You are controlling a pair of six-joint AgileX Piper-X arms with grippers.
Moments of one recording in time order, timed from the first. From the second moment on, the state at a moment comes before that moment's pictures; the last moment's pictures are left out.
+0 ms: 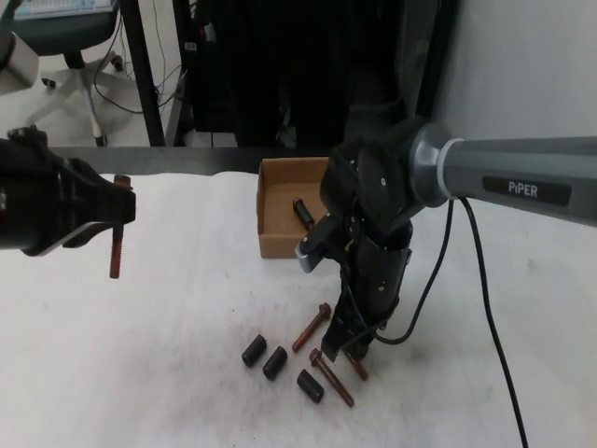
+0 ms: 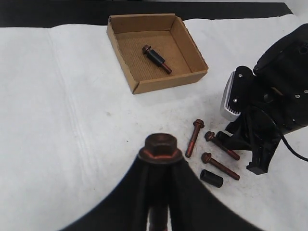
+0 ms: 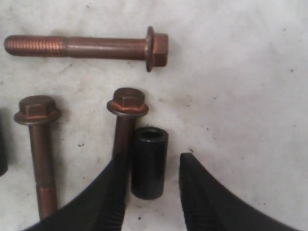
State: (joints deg) left arm -3.6 55.5 -48.1 39.9 28.2 0.0; right arm 33.0 113.7 -79.5 55.8 1.1 -12.8
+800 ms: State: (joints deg) left arm -3.6 55.5 -48.1 41.5 28.1 0.0; right arm 31.1 113.7 -78.4 52.0 1.7 -15.0
